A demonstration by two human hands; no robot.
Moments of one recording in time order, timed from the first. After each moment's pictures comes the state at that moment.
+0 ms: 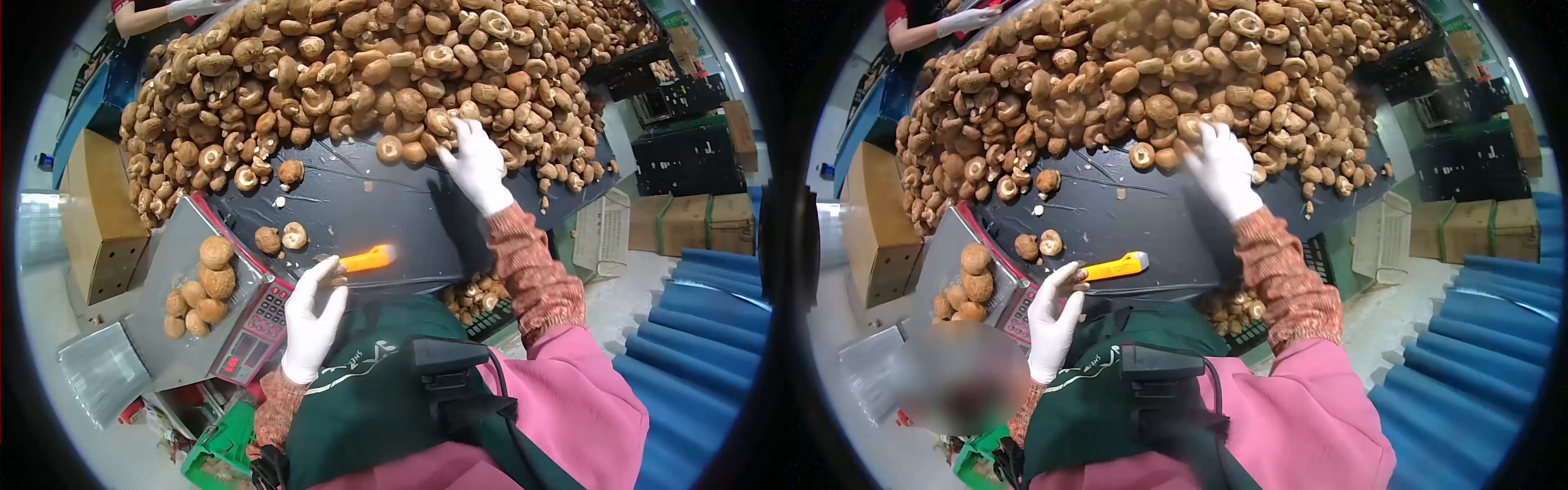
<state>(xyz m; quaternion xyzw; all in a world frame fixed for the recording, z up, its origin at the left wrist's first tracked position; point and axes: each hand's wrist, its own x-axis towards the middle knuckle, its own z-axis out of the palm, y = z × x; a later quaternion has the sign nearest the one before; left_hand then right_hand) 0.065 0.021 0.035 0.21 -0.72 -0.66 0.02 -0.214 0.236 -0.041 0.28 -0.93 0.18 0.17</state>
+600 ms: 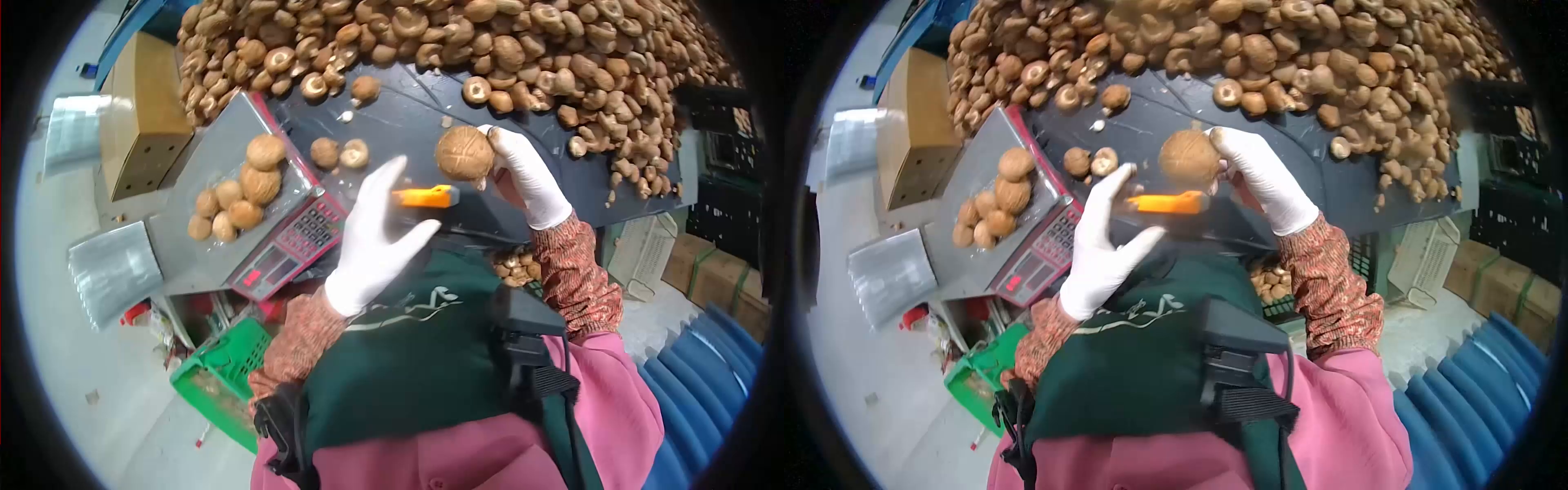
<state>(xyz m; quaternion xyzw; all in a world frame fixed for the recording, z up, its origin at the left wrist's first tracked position) 0.056 0.033 0.034 0.16 -0.81 -0.56 0.09 -0.130 0.200 -0.005 0.06 -0.49 0.73 -0.47</state>
